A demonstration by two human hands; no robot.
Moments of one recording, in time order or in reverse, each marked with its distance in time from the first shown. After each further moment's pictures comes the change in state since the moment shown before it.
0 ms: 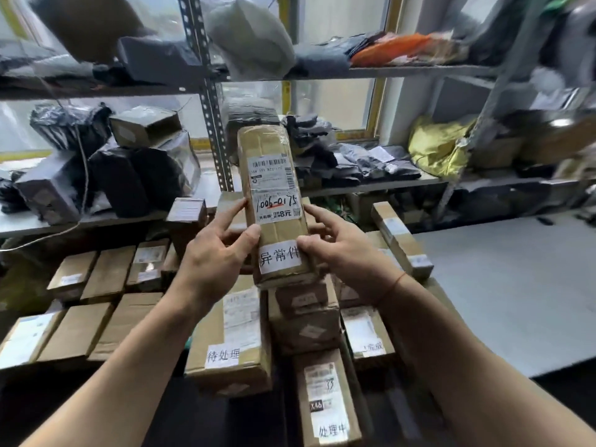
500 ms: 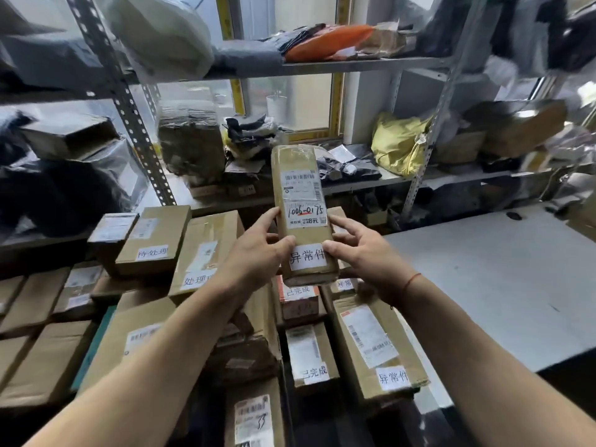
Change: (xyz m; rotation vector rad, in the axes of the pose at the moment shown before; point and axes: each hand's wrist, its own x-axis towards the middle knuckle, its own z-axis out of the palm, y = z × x) left_hand 0.094 -0.002 0.204 0.130 -0.196 -0.148; right_hand 0.009 0.065 -0.201 0.074 0.133 0.158
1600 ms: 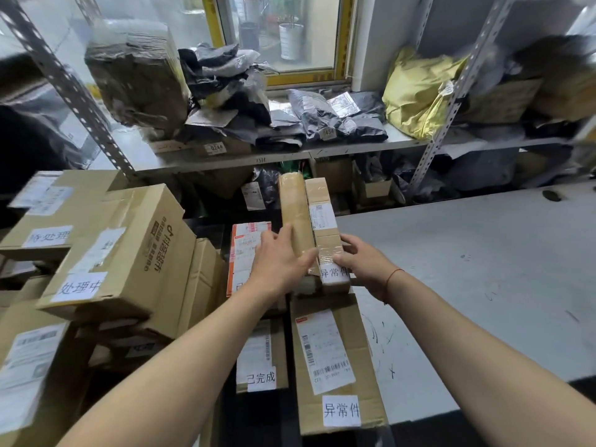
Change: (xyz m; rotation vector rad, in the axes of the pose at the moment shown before) left_hand 0.126 -0.074 0.168 0.496 0.080 -0.202; right_hand 0.114 0.133 -0.140 -0.144 -0.069 0.361
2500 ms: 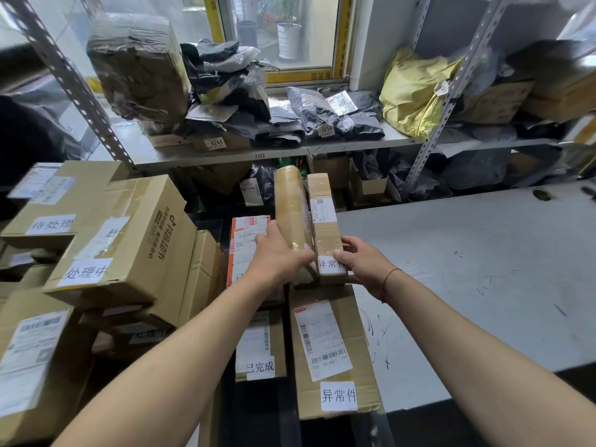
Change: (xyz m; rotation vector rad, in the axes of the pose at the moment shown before) left_hand 0.000 -0.017 0.005 -0.201 -0.016 -0.082; right_hand -0.011 0.012 0.006 0.054 0.045 0.032
